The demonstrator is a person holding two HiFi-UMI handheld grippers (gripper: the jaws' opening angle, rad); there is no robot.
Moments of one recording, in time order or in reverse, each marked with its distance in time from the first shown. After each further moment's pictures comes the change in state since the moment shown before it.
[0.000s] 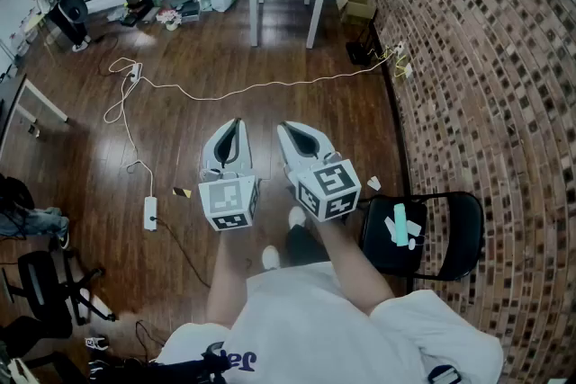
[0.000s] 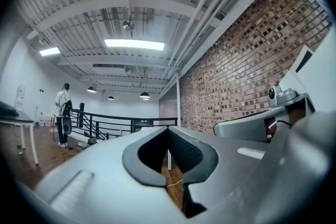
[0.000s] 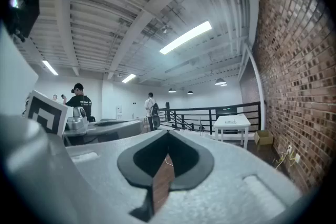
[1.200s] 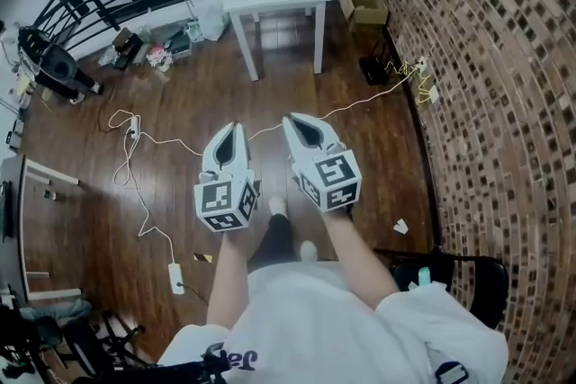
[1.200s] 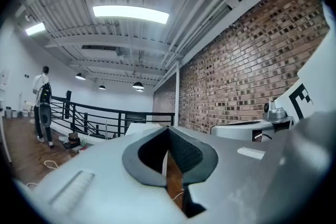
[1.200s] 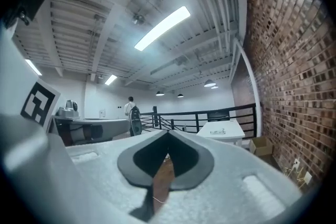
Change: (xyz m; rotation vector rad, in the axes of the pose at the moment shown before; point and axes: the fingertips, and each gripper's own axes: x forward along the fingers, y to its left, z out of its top) left arm 0.452 0.023 -0.025 -0.052 0.063 -0.104; right arm 0.287 -0.364 0.054 0.008 -0.057 -0.099
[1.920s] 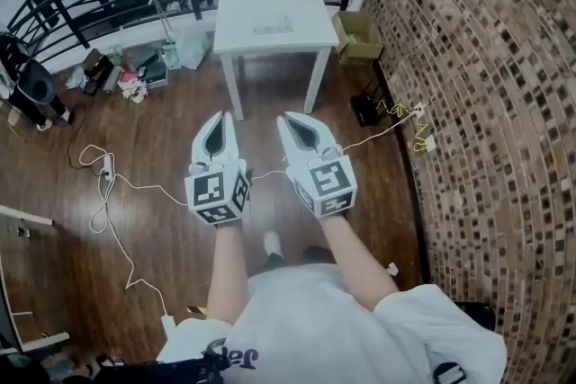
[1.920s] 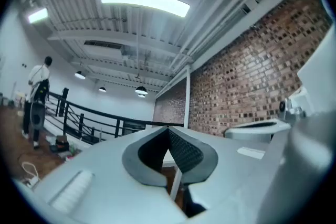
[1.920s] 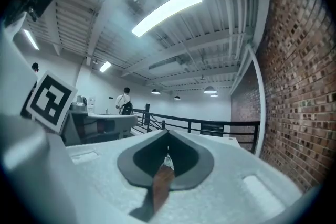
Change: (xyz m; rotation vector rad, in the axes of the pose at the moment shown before) left arm 0.297 0.181 0.044 -0.069 -0.090 -0.006; right arm 0.297 -0.114 0.059 -0.158 -0.001 -0.064
